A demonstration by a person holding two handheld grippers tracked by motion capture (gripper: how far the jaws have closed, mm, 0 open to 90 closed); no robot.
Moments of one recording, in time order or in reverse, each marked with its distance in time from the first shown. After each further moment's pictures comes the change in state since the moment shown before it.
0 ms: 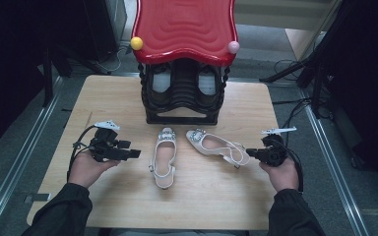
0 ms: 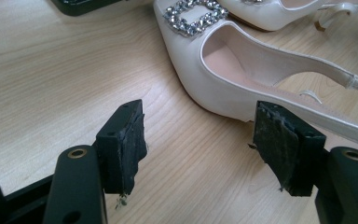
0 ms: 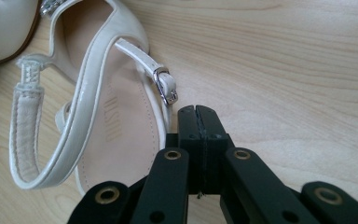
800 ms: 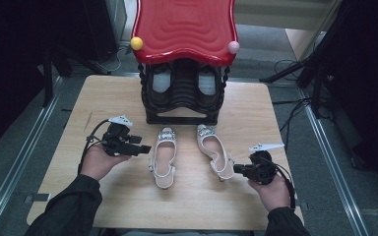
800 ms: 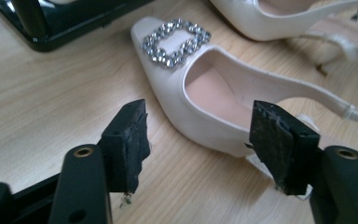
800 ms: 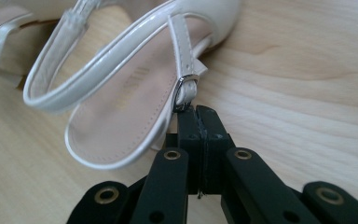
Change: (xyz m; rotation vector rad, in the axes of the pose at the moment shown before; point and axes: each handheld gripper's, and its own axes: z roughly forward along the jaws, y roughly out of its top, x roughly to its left) left arm -0.010 0.024 0.019 -0.006 -0.021 0.067; right arm 0.054 -0.034 0.004 0.026 0.093 -0.067
